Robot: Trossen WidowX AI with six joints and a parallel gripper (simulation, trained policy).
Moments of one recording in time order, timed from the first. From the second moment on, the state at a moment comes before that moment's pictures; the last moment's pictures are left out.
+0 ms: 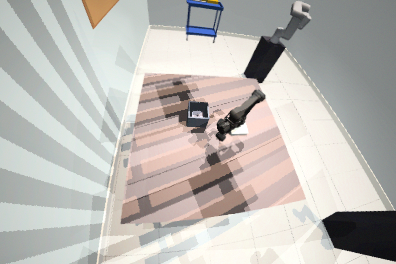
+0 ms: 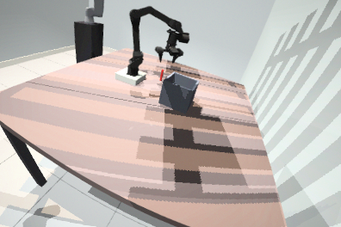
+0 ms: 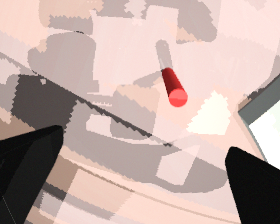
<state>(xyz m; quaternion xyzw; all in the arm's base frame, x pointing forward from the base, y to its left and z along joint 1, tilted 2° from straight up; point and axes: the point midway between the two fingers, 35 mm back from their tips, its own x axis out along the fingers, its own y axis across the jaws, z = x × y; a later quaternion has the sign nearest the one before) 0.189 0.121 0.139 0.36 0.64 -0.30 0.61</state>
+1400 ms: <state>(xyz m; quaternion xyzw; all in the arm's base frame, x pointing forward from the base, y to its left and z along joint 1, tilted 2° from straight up) 0.181 0.103 0.038 0.40 0.62 -0.41 0.53</state>
